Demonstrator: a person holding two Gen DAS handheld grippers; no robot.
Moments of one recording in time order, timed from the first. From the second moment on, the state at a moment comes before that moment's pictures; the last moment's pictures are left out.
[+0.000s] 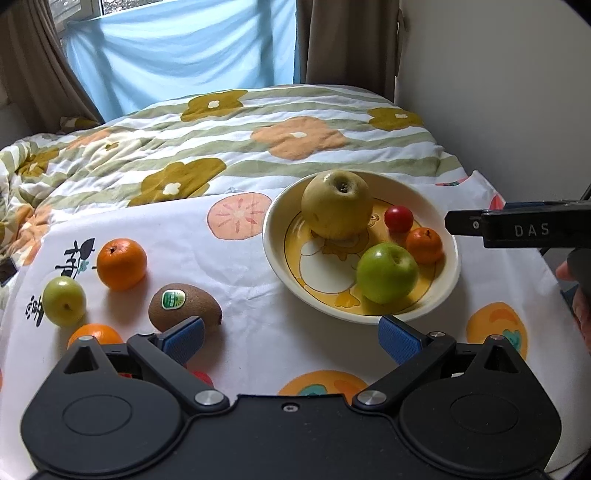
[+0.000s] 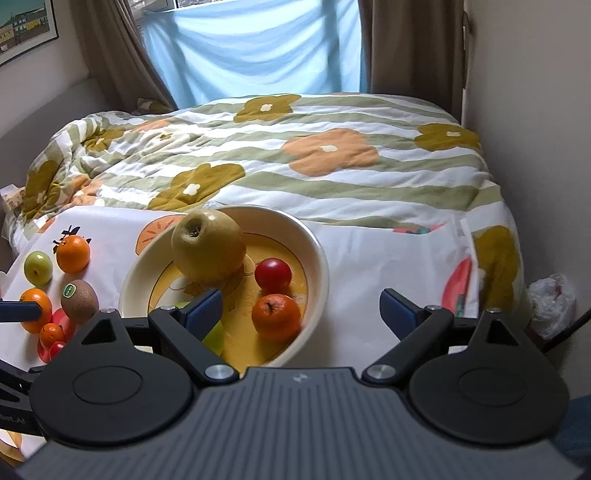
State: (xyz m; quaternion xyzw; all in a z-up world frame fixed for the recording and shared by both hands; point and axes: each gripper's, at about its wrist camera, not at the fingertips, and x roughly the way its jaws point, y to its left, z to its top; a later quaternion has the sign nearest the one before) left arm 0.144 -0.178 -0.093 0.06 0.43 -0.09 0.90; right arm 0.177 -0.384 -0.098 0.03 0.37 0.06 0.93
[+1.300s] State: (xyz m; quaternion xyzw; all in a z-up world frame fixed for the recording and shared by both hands) left arm 0.073 -0.051 -0.029 0.06 0.36 -0.07 0.93; right arm 0.102 -0.282 -0.033 0.05 0.34 0.07 0.94
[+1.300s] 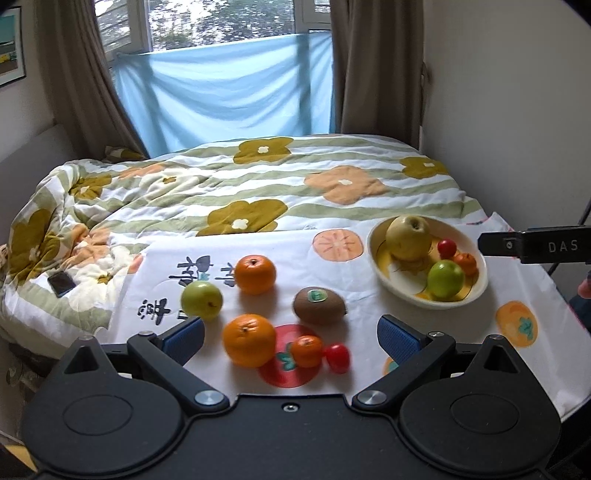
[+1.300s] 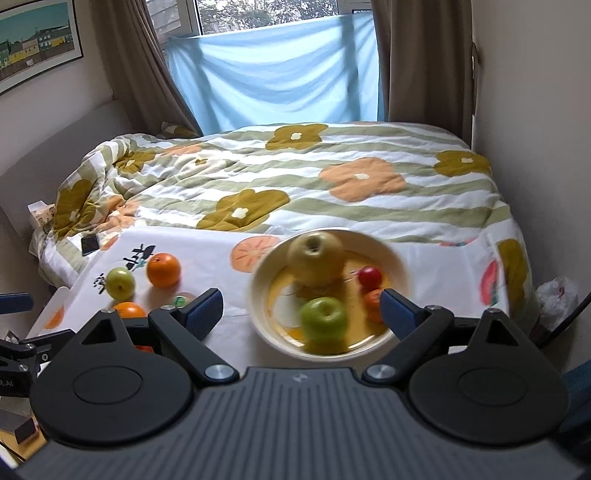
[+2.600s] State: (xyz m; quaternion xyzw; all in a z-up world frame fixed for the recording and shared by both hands) left arm 0.176 0.018 -0.151 0.18 0.40 -0.29 0.85; right arm 0.097 -0.133 -0.149 0.04 0.42 -0.02 0.91
